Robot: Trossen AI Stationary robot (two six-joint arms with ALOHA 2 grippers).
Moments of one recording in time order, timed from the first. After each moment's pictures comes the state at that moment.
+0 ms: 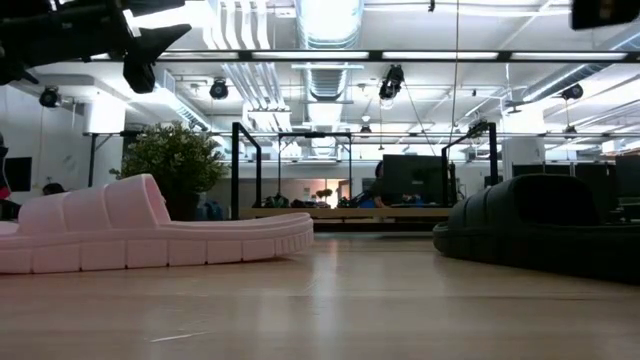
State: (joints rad) left arm 0.19 0.47 0.16 0.67 -0.11 -0.47; right arm 0.25 0.92 1.12 -1.11 -0.24 0.98
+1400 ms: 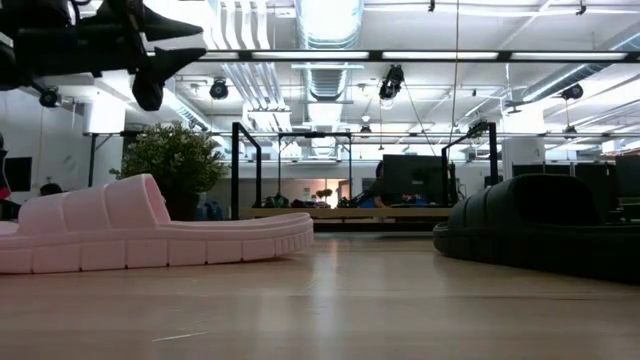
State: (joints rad) left arm 0.19 0.54 0.16 0.67 -0.11 -0.47; right arm 0.75 1.19 1.21 -1.17 0.00 1.39
